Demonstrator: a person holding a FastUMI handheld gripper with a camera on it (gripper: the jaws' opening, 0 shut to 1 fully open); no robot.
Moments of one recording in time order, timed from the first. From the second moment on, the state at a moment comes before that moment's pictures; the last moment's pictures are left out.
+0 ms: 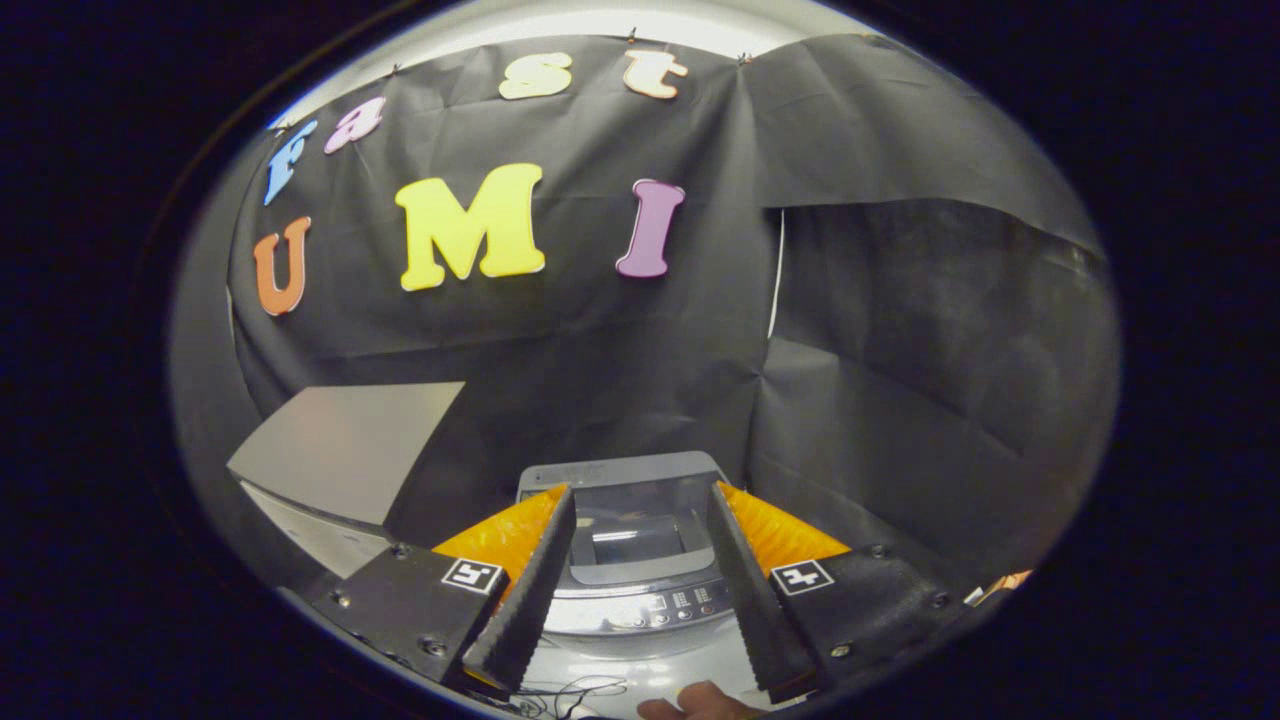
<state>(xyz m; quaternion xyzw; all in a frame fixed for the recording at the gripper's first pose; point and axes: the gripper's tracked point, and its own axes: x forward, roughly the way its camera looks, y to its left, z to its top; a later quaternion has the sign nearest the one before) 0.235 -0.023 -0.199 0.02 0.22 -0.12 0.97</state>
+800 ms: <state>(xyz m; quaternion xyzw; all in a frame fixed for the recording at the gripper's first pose) -0.009 -0.049 -0.134 0.01 0.13 0.00 0.99</state>
